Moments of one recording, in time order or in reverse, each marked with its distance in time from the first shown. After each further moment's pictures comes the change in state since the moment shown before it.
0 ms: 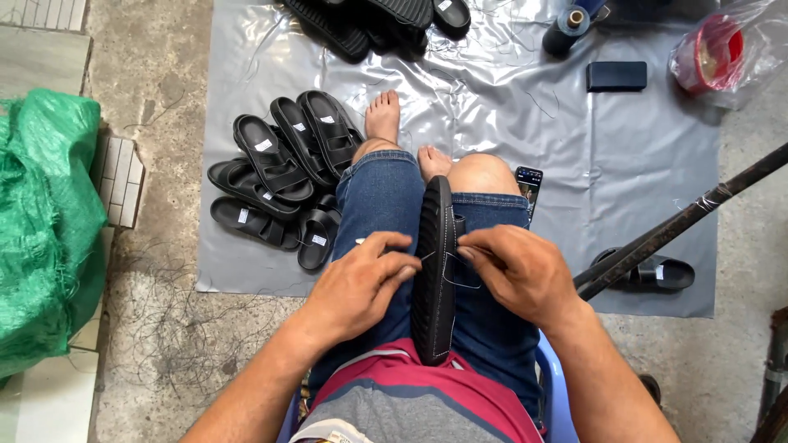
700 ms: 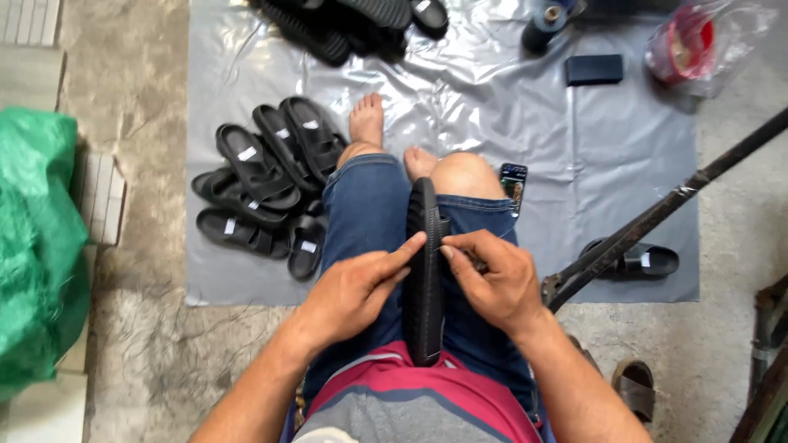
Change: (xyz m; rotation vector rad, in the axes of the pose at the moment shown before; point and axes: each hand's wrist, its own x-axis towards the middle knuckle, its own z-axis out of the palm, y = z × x) left_hand 0.008 0.002 0.004 -0.142 0.015 0.058; right_hand -0.012 -0.012 0.024 0.152 0.250 0.370
